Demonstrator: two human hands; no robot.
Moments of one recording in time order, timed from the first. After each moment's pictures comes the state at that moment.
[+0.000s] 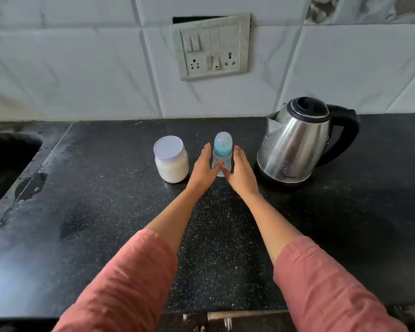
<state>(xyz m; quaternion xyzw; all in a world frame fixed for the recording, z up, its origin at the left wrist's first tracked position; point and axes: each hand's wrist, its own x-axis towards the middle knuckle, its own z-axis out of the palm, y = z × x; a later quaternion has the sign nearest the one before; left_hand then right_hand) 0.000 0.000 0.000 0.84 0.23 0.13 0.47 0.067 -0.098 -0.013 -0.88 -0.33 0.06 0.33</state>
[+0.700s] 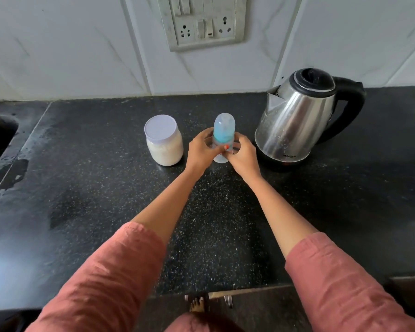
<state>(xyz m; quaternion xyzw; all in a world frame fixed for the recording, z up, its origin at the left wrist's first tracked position) 0.002 -0.001 -0.001 0.78 0.24 0.18 0.54 0.064 -0.104 -0.015 -0.82 -0.20 0.11 0.53</state>
